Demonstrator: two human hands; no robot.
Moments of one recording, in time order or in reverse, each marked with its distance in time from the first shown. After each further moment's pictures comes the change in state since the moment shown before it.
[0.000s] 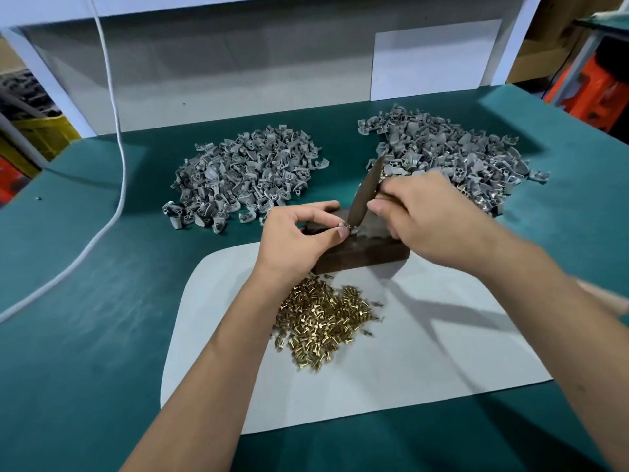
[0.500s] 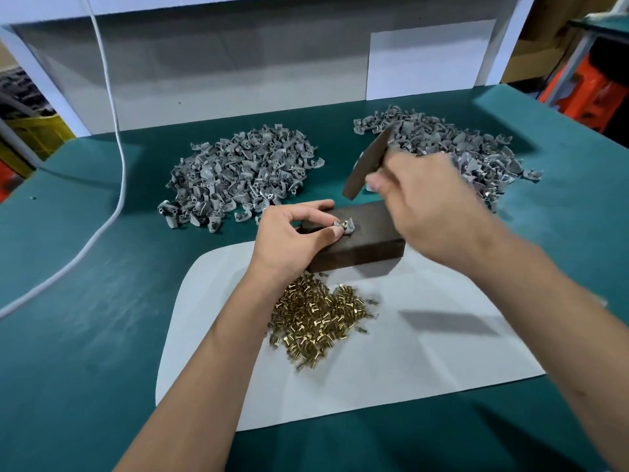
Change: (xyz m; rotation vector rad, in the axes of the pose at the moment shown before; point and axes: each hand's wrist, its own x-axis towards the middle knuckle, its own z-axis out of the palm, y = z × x) left_hand 0.001 0.001 -0.001 0.003 -0.003 -0.014; right_hand 0.000 -0.001 0.000 -0.017 0.226 -0.028
